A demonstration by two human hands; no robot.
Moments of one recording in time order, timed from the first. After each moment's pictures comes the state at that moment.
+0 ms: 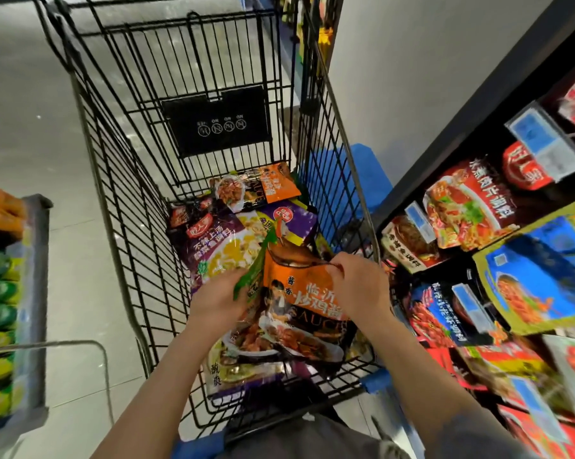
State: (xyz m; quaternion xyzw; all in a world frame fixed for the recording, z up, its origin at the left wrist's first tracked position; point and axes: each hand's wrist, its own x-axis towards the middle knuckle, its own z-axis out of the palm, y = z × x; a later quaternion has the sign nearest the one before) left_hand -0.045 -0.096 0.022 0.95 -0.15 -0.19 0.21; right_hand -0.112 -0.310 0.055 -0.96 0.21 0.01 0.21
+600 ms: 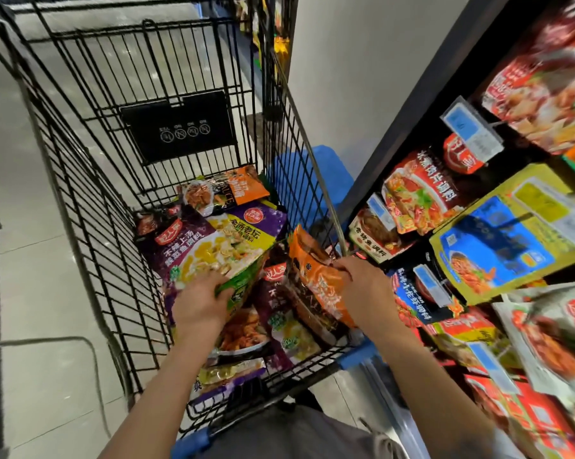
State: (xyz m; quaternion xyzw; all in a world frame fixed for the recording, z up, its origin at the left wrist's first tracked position) left_hand -0.070 -0.112 0.028 0.96 -0.06 -0.13 0.23; right_hand -0.168 -0.326 0.086 -0.92 0.29 0.04 0.26
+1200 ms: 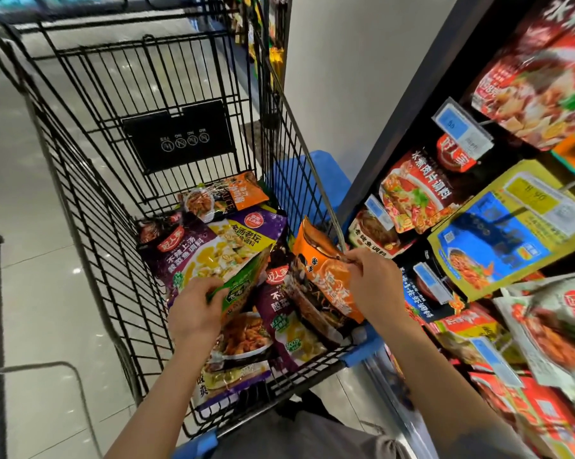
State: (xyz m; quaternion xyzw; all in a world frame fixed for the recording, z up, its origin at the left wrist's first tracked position) left_hand -0.074 -0.097 0.032 0.95 -0.05 -0.07 0.31; right_hand -0.169 -0.326 0.098 -0.92 0.32 -0.03 0.23
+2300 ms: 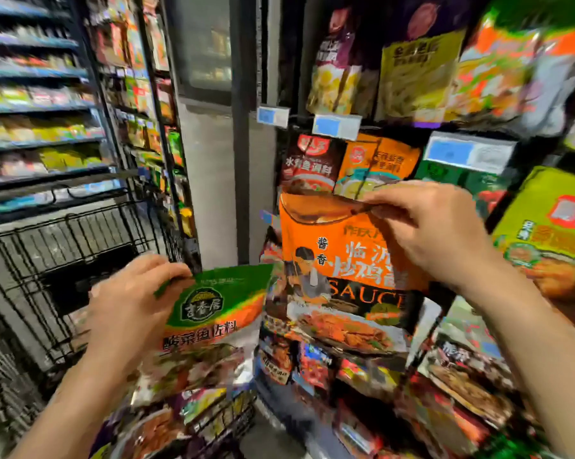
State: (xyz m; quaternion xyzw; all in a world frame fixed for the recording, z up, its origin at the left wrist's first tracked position) left_hand -0.231 -0.150 0.268 0.76 -0.47 0.30 0.33; right_hand -0.451 -0.385 0.369 -0.90 0.13 -0.41 -0.04
